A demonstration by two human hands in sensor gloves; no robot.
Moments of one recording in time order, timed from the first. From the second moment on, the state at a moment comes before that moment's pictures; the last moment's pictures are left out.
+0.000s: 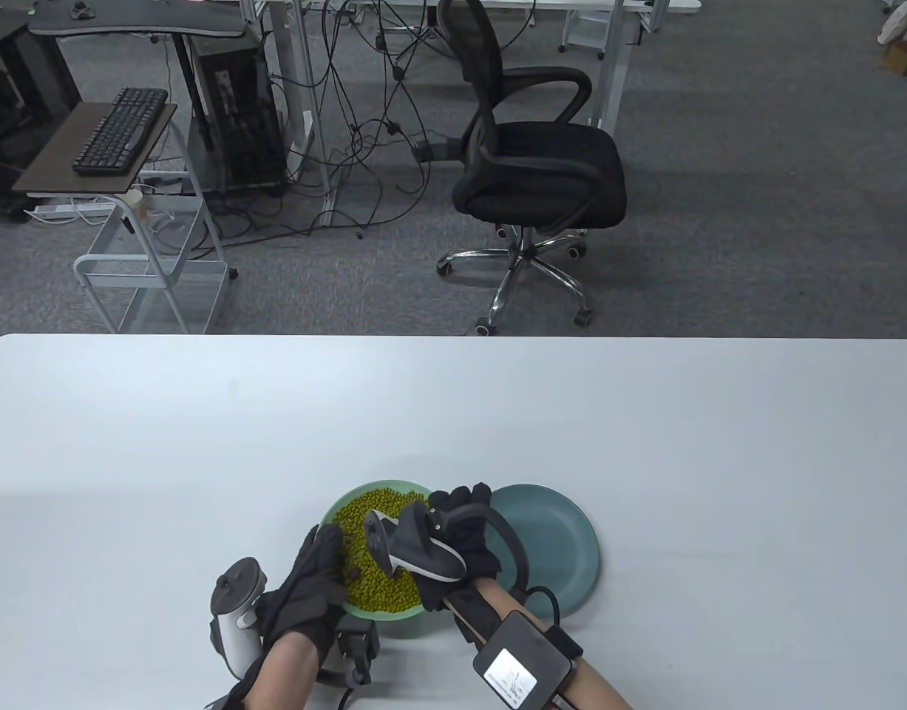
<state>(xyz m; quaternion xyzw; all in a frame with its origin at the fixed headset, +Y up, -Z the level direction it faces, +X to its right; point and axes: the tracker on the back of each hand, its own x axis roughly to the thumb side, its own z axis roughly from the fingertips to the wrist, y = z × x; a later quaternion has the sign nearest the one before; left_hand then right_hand) -0.207 -0.797 -0.283 -0.14 0.21 0.73 0.63 -0.032 -0.690 -0.330 -0.14 -0.06 -0.98 0.16</state>
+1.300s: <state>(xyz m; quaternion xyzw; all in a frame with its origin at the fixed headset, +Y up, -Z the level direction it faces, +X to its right) -0.207 -0.797 -0.282 -0.14 0.21 0.73 0.63 -0.039 -0.689 -0.329 -0.15 -0.05 -0.97 0.17</state>
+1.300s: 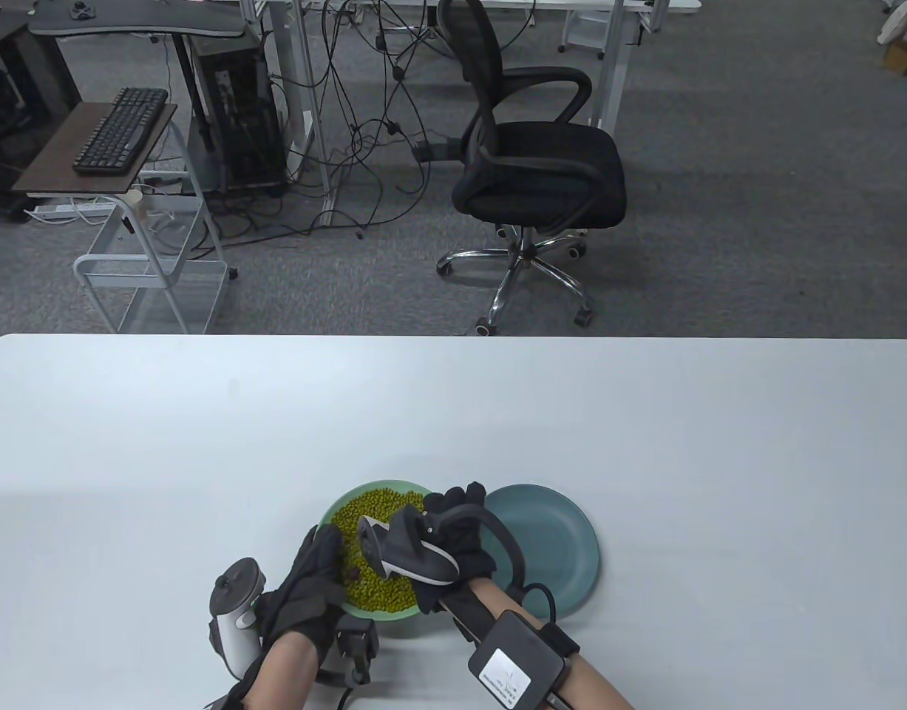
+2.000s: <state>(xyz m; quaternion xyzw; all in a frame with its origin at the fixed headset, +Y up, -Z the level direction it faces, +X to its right) -0.206 -0.797 -0.282 -0.14 0.21 0.73 0.63 -0.034 -0.685 -0.335 -0.13 -0.08 -0.98 0.14</state>
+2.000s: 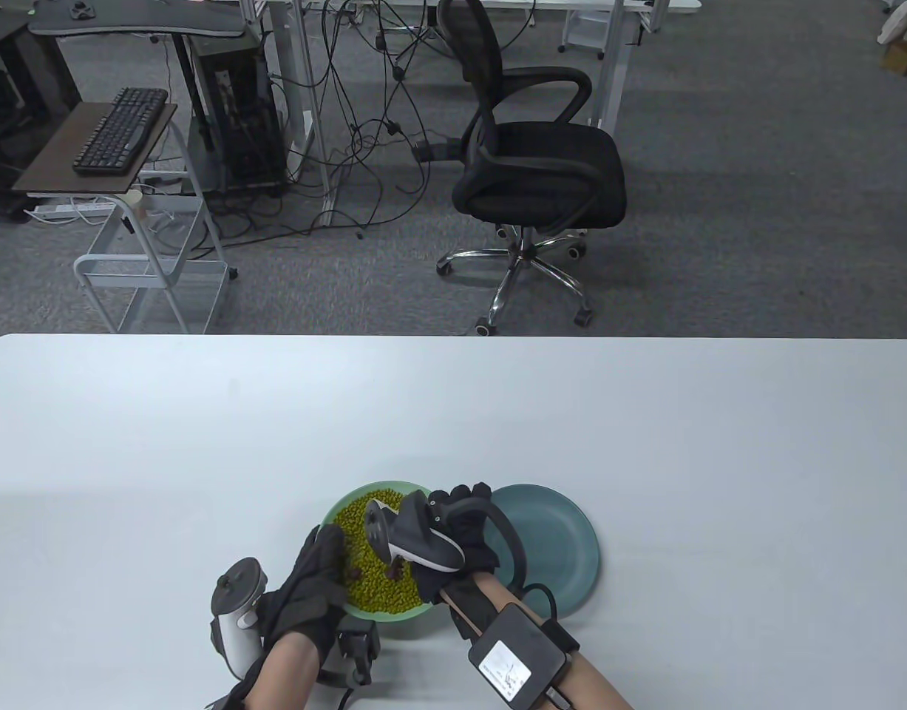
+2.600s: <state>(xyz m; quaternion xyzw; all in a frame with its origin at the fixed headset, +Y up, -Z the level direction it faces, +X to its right) -0.206 -0.797 -0.282 -0.14 0.21 0.73 0.64 -0.033 -0.686 -0.338 -0.13 -0.09 -0.98 0.13</state>
